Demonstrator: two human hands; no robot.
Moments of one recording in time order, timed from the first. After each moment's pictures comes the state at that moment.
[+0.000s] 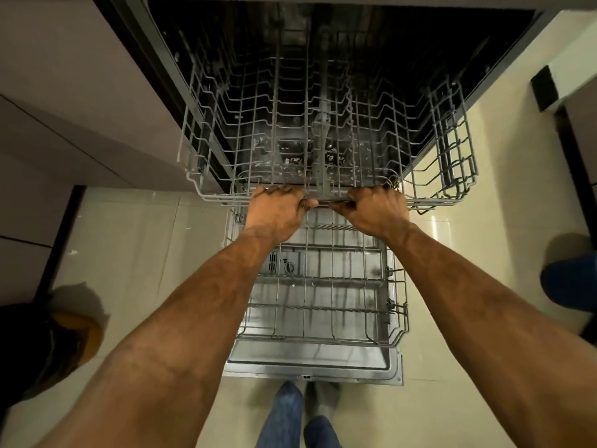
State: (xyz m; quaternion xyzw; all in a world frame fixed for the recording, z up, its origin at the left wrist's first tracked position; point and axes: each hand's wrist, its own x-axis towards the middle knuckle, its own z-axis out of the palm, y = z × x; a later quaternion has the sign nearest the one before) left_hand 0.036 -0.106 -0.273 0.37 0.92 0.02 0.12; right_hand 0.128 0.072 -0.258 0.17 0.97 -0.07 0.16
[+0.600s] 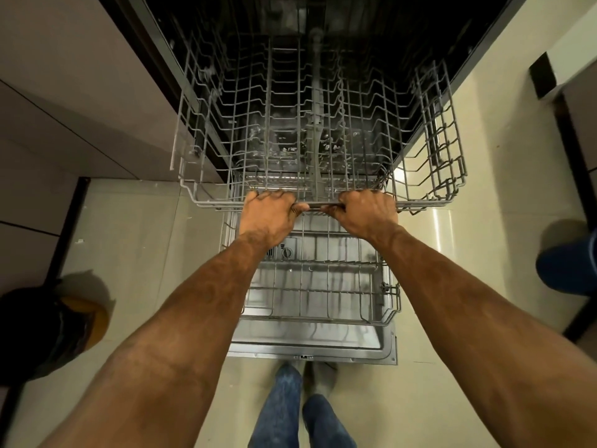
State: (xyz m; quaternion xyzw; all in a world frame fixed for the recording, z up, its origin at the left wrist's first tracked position) left_hand 0.083 -0.126 -0.269 0.35 0.92 0.02 0.15; right_hand 0.170 0.052 -0.254 0.16 0.97 -0.07 0.17
